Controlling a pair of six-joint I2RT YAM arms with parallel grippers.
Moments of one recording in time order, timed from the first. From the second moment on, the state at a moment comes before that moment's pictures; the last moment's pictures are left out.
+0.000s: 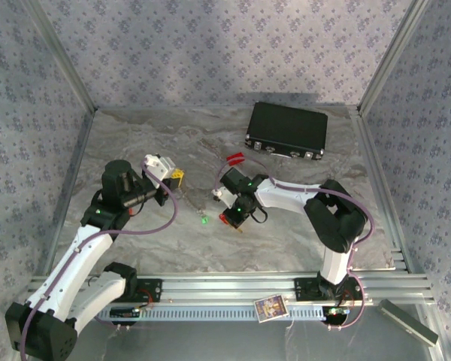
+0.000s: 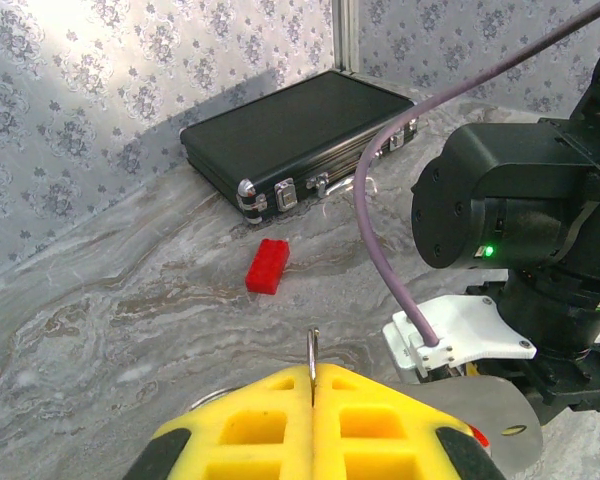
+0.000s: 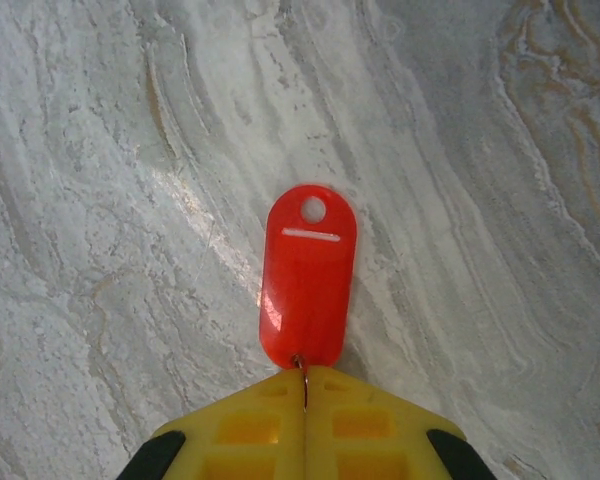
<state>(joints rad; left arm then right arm) -0.34 0.84 0.71 -0.21 0.52 0.26 0.82 1.80 1.11 -0.60 -0.21 -0.02</state>
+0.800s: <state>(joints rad) -0.40 0.84 0.71 -0.24 0.57 0.34 0.82 1.27 0.95 -0.44 -0.11 -0.14</state>
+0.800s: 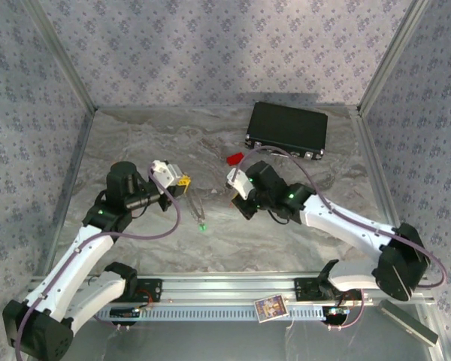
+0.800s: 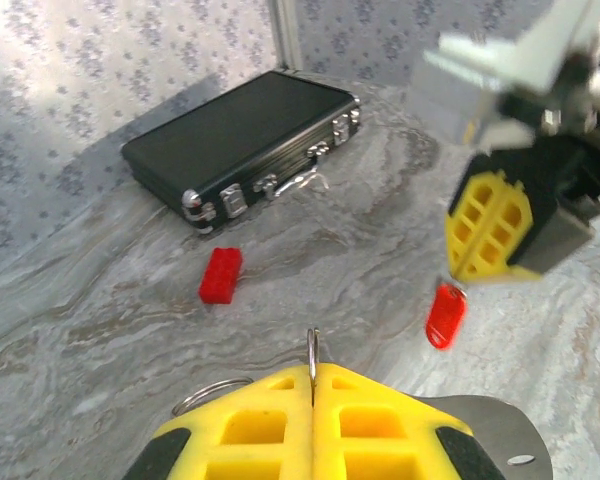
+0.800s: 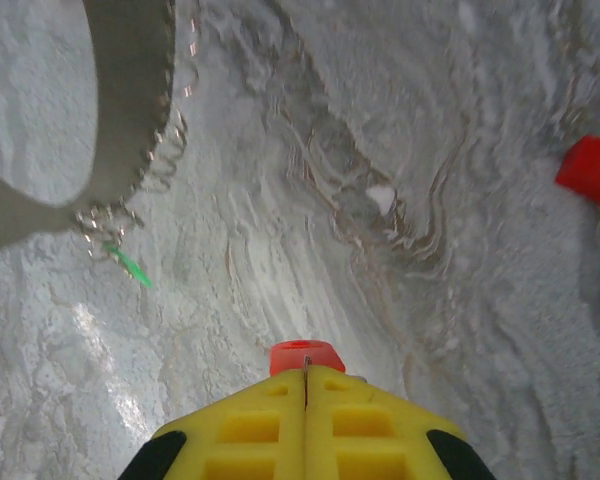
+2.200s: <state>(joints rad) -0.59 0.86 0.74 -0.37 0.41 0.20 0.88 1.15 0.89 -0.45 -0.11 -0.13</state>
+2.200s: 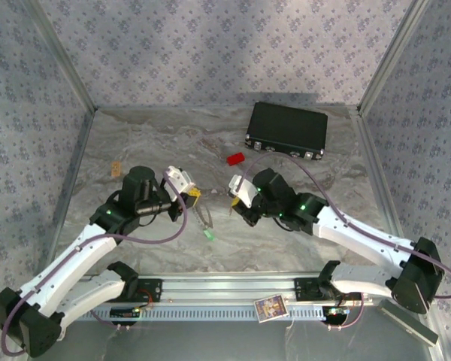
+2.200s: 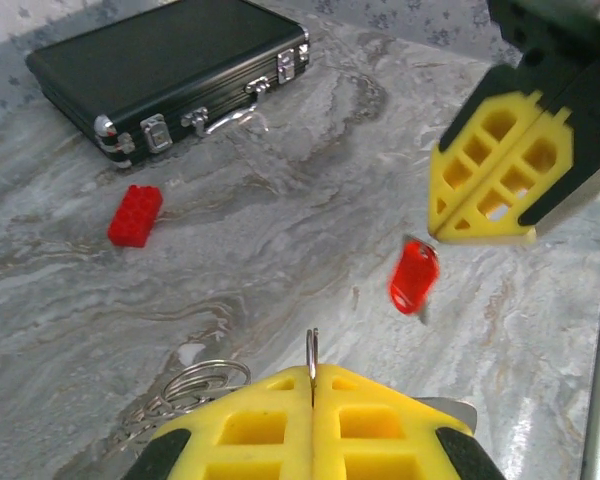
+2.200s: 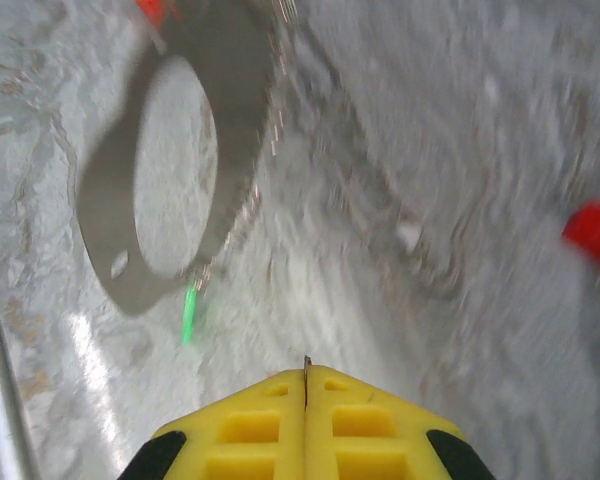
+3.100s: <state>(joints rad) -0.59 0.84 0.69 -0.27 0.29 0.23 0.79 1.70 1.06 -0.69 -0.16 0.28</state>
